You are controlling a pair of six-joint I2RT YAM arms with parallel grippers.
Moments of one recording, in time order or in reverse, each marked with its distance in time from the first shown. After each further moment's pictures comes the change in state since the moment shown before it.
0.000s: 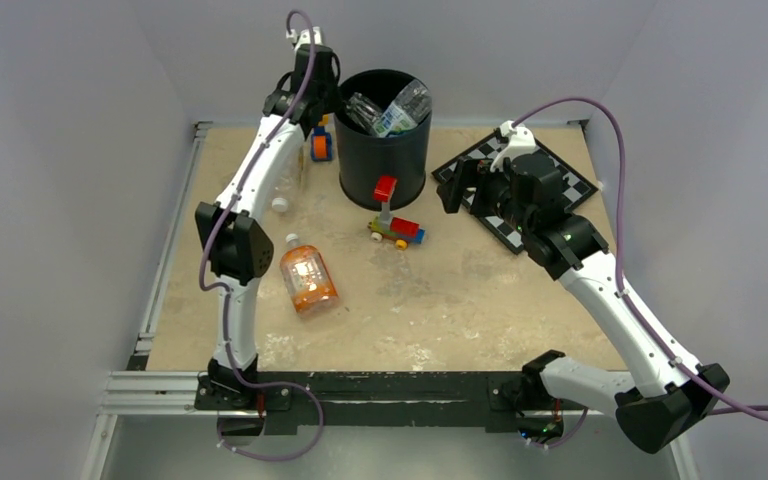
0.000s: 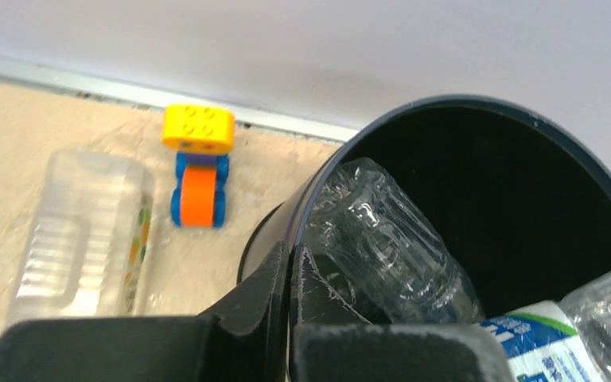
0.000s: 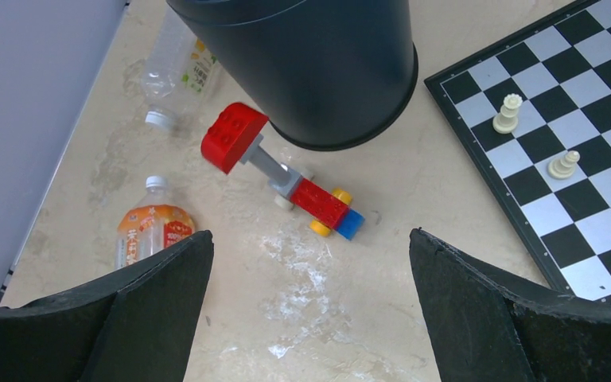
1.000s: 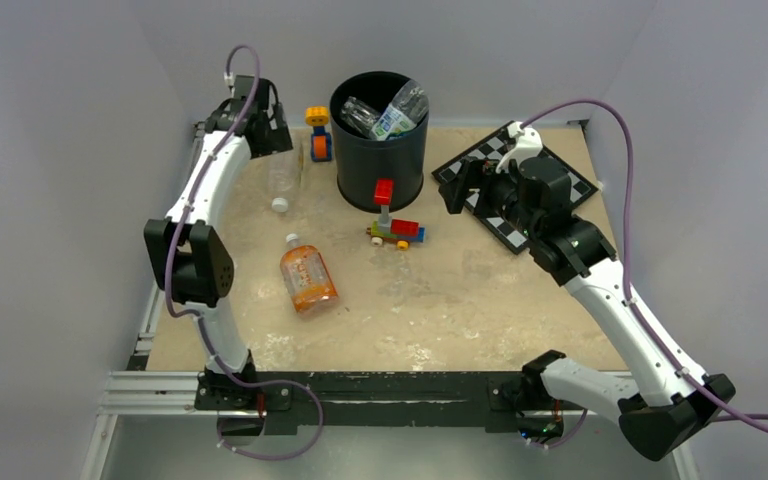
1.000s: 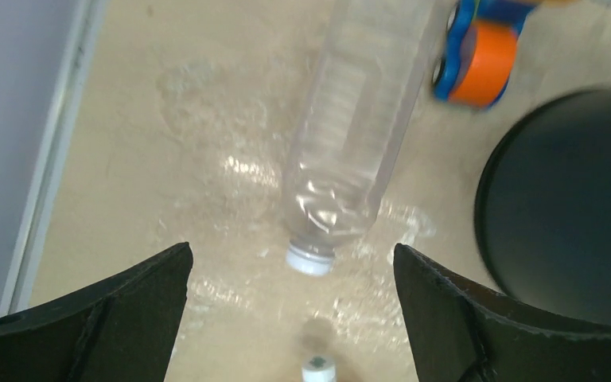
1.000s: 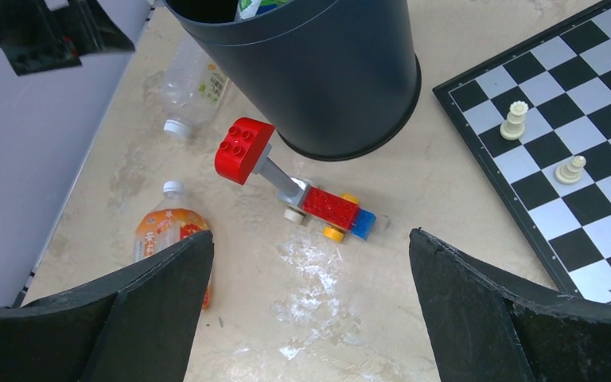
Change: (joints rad) left arm 0.217 -0.310 -0.465 -0.177 -0.095 0.106; right arm 0.000 -0.039 -0.005 0.005 -0.013 0.018
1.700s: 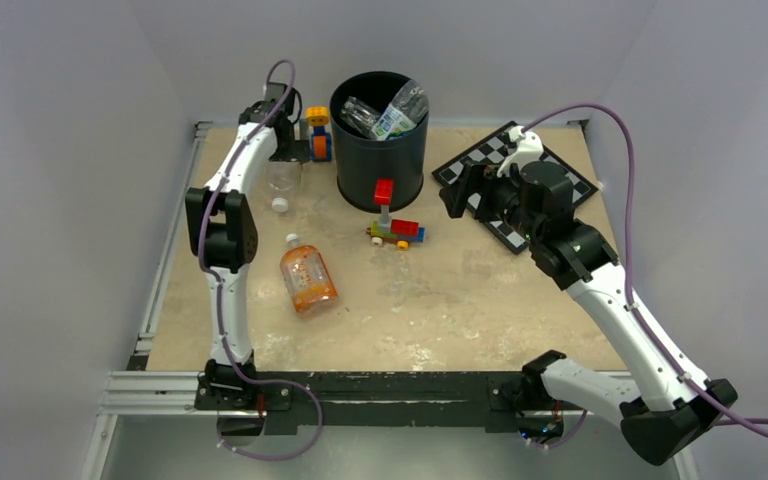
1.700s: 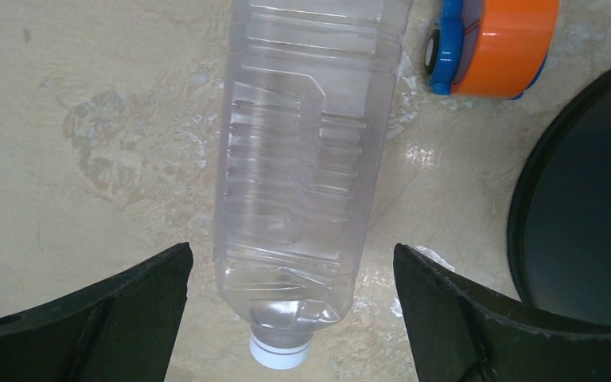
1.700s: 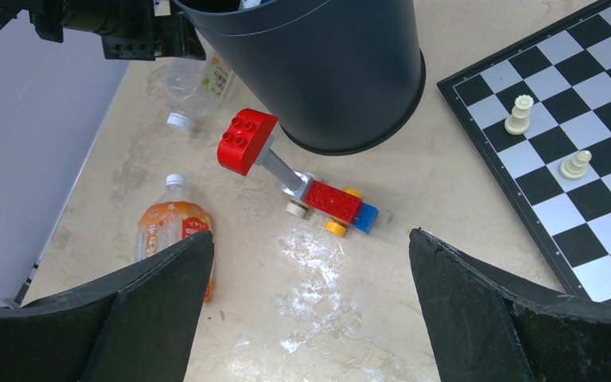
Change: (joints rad) left arm -0.024 0.361 0.216 -0.060 0.088 0.136; right arm 0.000 -0.024 -0.023 0.000 -0.015 0.000
